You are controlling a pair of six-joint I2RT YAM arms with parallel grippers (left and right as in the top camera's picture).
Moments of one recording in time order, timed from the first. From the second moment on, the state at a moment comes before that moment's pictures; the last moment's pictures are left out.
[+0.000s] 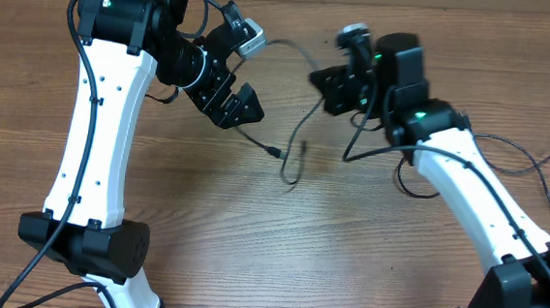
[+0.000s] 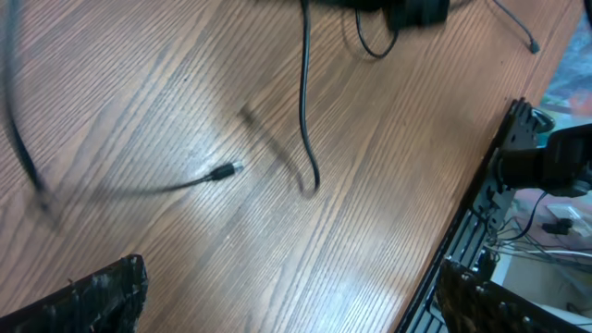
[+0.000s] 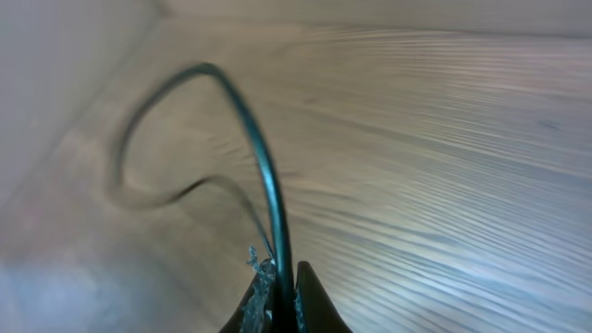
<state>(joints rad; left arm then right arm) -0.18 1.89 2.22 -1.67 0.59 0.57 0.31 1.64 1.30 -0.27 -0.44 0.21</state>
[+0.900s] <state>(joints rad) -0.18 1.89 2.22 -1.66 0.52 0.57 -0.51 1.24 1.30 -0.31 -0.43 0.31</state>
